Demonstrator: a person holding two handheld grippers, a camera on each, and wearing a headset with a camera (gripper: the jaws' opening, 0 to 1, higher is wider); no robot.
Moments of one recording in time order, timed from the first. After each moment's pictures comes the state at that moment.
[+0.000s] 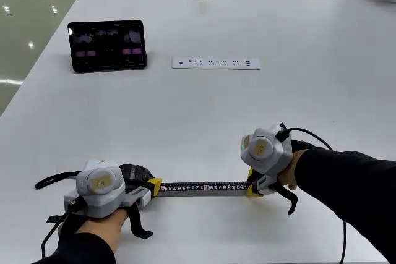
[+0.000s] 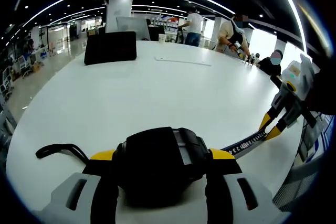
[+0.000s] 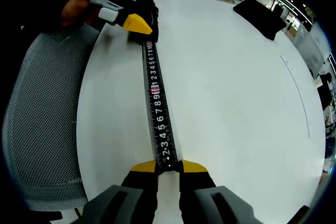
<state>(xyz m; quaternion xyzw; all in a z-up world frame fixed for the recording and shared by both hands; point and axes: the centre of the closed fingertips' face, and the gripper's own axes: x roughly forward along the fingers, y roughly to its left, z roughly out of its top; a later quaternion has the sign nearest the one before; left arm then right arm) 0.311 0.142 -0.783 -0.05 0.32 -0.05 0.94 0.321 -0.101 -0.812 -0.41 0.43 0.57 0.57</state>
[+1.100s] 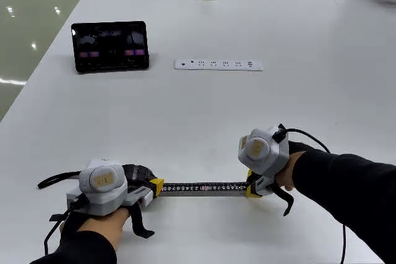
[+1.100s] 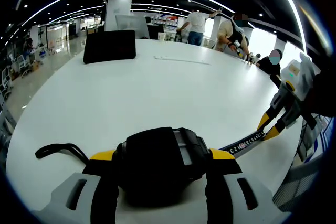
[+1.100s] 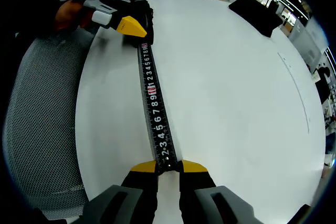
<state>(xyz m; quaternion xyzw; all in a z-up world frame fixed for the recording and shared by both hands) 0.311 0.141 -0.783 -0.05 0.33 -0.05 0.94 0.322 -0.095 -0.812 -0.39 0.44 0.56 0.58</state>
